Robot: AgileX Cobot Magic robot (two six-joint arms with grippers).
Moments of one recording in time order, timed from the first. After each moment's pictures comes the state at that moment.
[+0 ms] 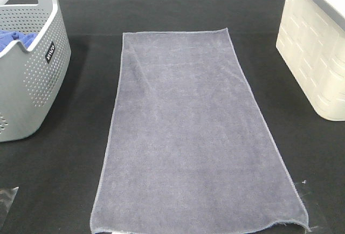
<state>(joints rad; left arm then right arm) -0.37 1.67 -1.90 0.24 1.21 -0.15 0.21 1.72 -1.86 0.05 1.22 -0.04</state>
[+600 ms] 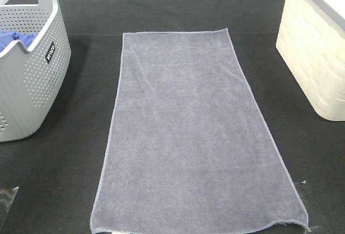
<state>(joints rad) -0.37 0.95 -0.89 0.12 1.19 -0.15 0.21 1.12 -0.96 0.05 1.22 -0.04</state>
